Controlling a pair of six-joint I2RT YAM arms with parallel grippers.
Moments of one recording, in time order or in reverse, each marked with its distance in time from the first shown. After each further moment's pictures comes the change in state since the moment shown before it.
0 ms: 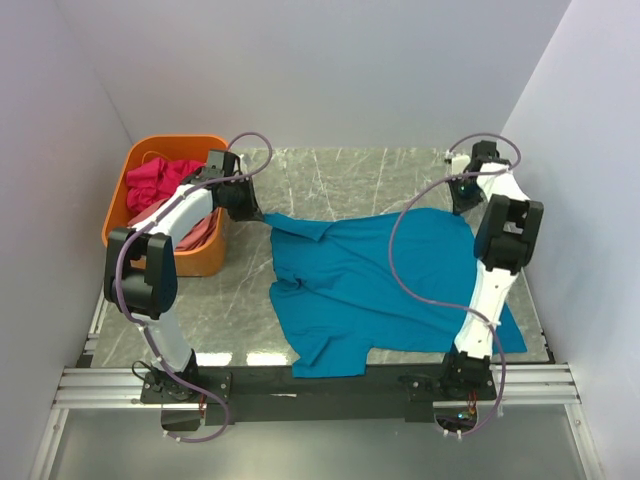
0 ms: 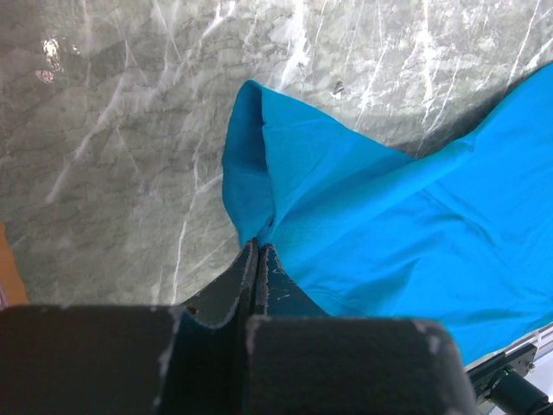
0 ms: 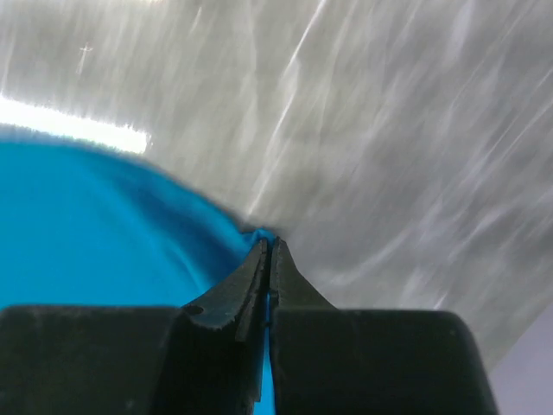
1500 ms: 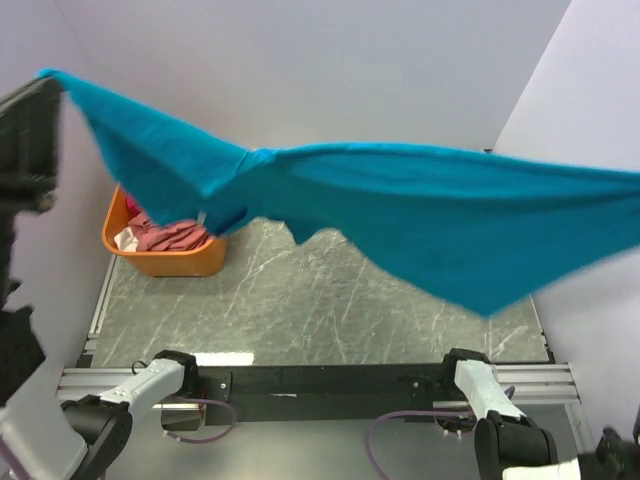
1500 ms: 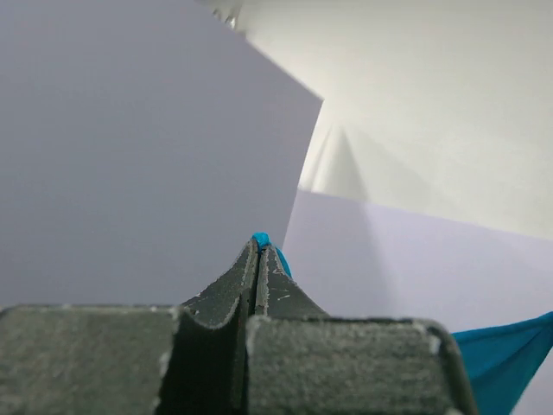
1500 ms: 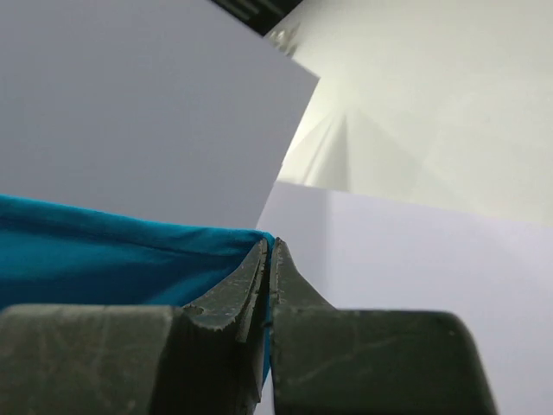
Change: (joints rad) left arm 0.013 -0.775 0.778 0.220 -0.080 -0.239; right arm 0.026 -1.408 0.471 0.105 -0.002 0.018
